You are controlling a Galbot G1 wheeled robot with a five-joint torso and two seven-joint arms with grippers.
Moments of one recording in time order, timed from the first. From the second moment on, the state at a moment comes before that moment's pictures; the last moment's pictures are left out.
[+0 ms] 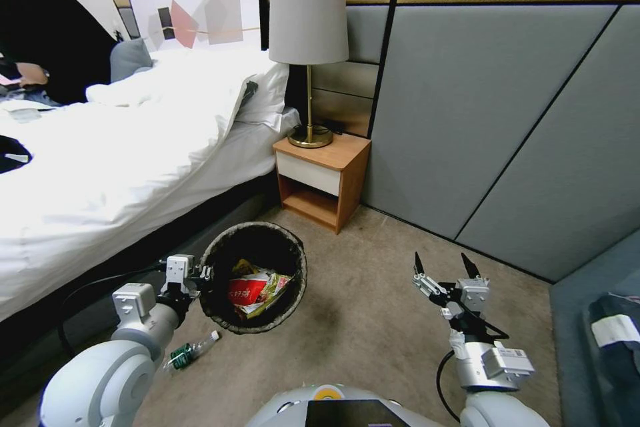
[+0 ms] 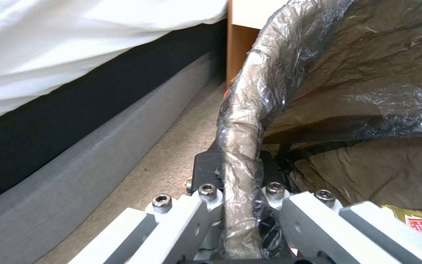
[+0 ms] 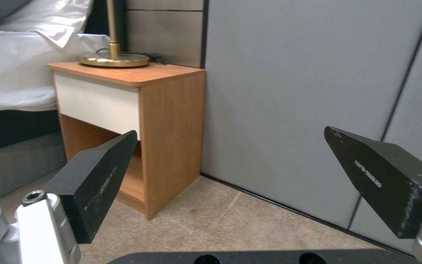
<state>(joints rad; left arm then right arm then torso) 1.68 -1.22 -0.89 -2.50 -0.53 0.74 -0.02 -1.95 1.47 0.57 2.50 0.02 -0.01 0.14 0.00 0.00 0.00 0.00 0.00</state>
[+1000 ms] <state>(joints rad) 1.68 -1.22 -0.90 -2.50 -0.54 0.74 -0.02 -1.95 1.47 0.55 2.50 0.01 -0.03 0.14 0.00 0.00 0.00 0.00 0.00</state>
